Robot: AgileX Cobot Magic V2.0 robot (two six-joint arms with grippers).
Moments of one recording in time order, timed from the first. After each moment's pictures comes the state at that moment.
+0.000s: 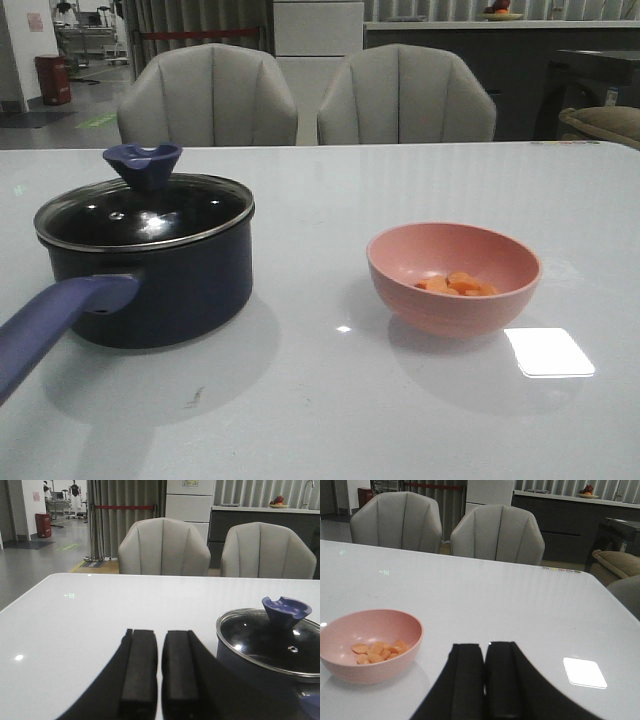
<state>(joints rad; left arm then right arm) -0.01 0.00 0.00 -0.06 0.06 -0.01 0.12 -0.01 0.03 -0.01 0.06 -0.03</state>
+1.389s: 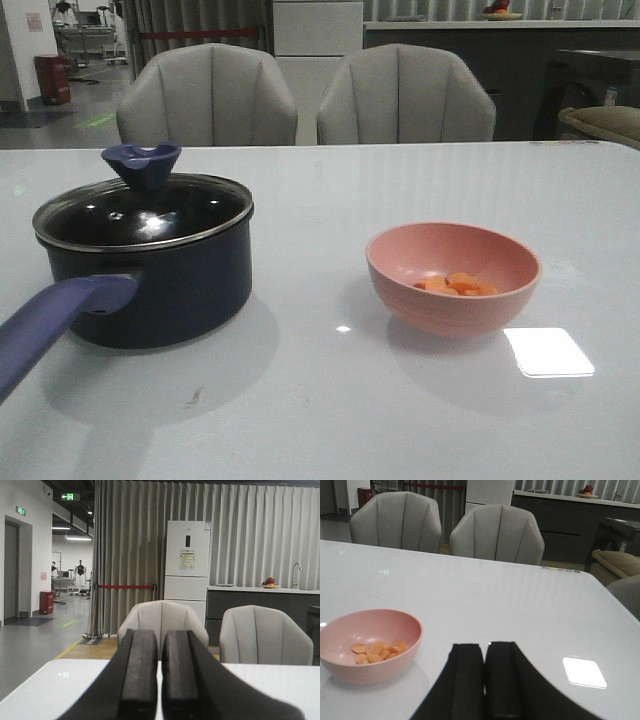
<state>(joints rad) -0.01 0.00 -0.08 -0.06 -0.16 -0.01 0.12 -0.01 0.03 -0.01 0.06 -0.03</state>
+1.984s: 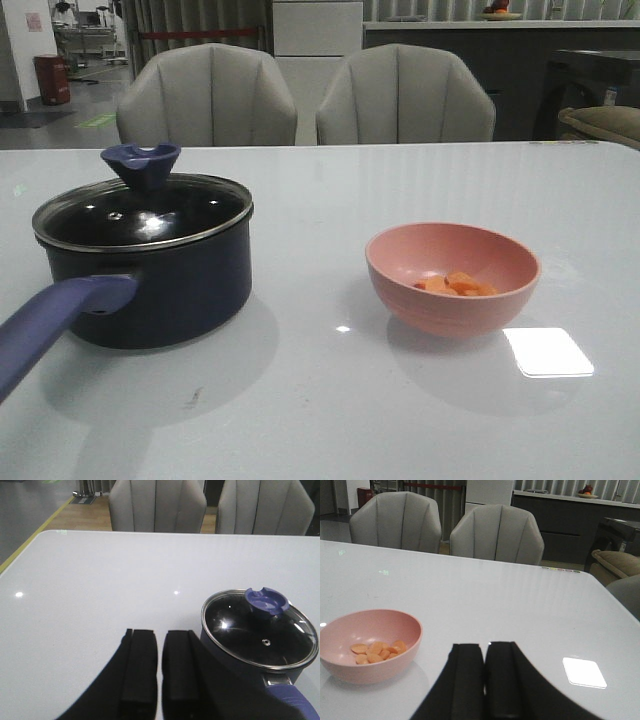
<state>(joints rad) -0.01 0.28 -0.45 -0.07 0.50 -0.01 0.12 -0.01 0.03 -0.01 0.06 -0.03</state>
